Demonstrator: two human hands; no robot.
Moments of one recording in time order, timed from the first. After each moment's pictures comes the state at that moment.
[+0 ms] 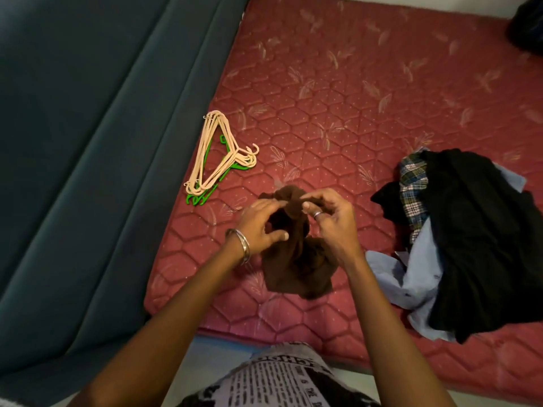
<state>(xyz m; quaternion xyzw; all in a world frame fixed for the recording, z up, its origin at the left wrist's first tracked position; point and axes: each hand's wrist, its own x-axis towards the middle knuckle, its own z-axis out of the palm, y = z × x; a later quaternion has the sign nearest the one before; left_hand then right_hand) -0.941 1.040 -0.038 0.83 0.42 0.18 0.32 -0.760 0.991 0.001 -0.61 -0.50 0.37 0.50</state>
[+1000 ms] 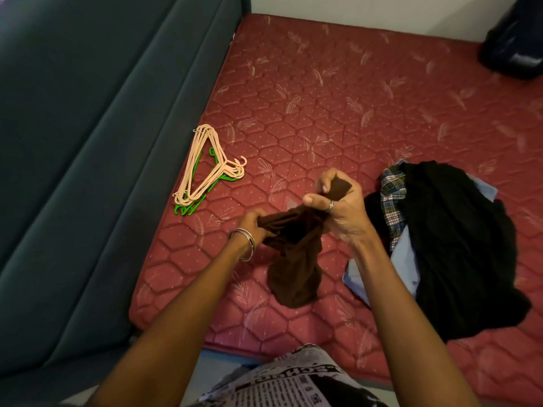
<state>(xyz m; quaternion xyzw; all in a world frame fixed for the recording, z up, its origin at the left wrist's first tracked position) -0.896 1.047 -0.056 0.54 0.59 0.21 0.56 -0.721 0.999 0.065 -0.43 -0.40 0.55 0.60</state>
